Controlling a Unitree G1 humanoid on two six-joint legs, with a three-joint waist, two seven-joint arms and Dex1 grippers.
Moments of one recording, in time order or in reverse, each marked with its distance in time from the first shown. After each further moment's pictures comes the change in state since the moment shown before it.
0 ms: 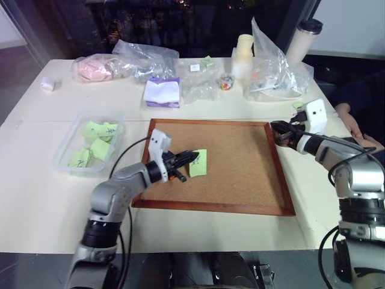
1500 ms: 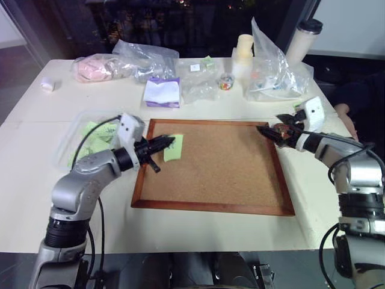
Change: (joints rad) left arm -0.049 0.158 0.183 -0.050 -0.036 -0.058 0.008; right arm 0.011 -0.006 0.071 -0.223 0.074 0.042 0.165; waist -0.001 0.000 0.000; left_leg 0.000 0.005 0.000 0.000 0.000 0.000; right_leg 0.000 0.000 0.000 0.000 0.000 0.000
